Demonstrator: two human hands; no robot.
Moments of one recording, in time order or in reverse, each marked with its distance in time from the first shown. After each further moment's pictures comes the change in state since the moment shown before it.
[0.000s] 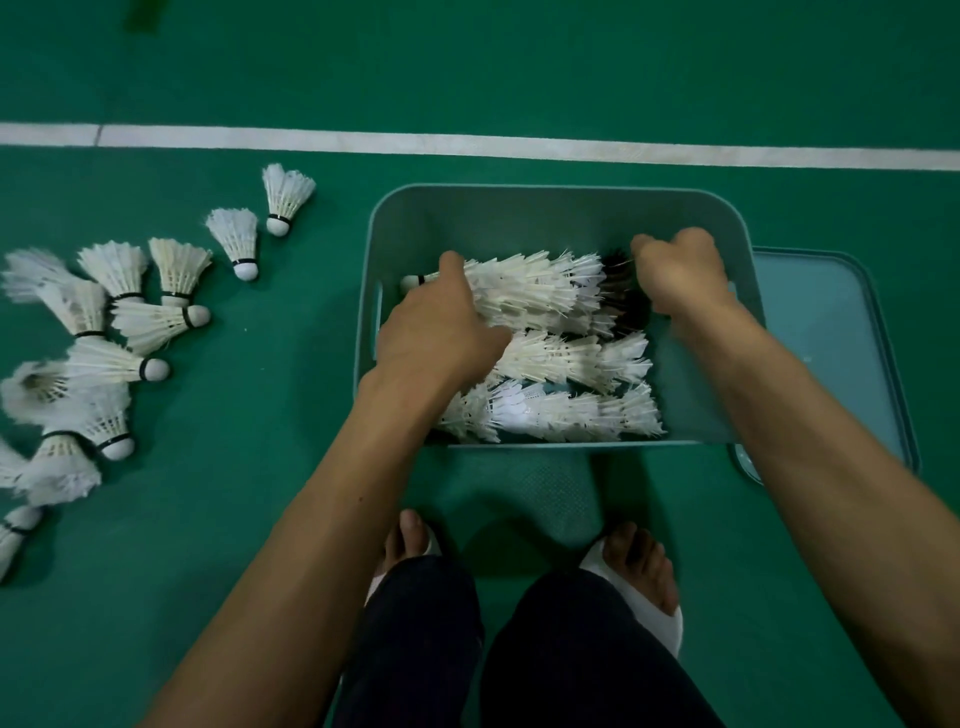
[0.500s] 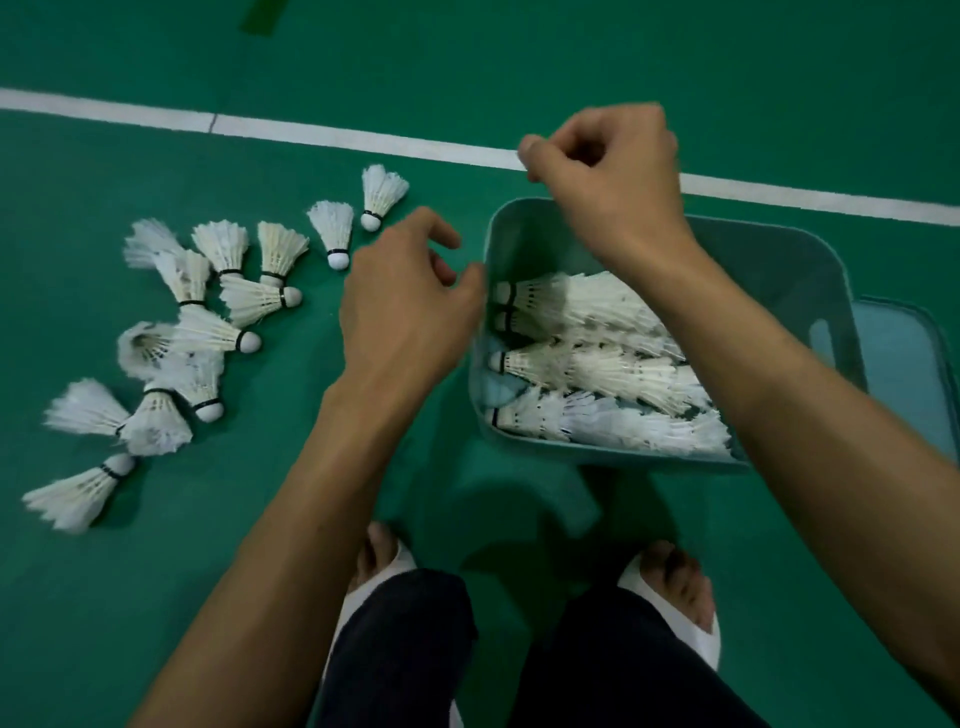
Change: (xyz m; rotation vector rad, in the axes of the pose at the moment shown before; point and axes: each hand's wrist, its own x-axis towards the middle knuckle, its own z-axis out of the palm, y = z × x) left_hand -0.034 -0.072 -0.071 -0.296 0.500 -0.011; right_hand -0.091 -0.129 0.068 0.120 -0.065 -0.789
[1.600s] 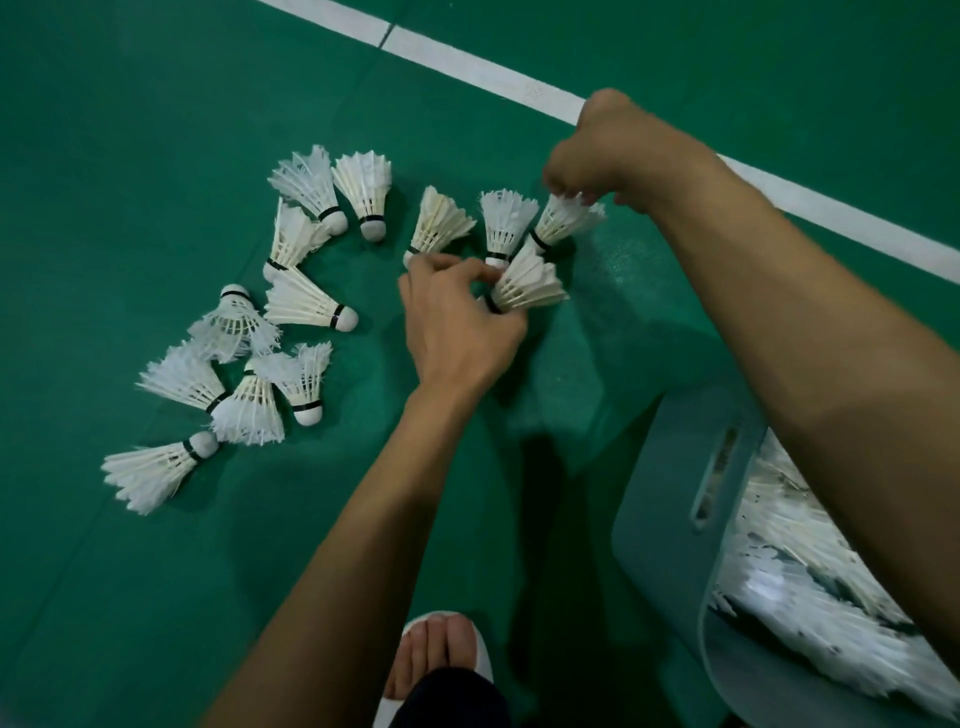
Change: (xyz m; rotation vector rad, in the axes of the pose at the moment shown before) left_hand 0.113 -0.172 0.040 -0.036 0.161 -0.352; right_hand 0.141 -0.025 0.231 -0.449 -0.716 0.132
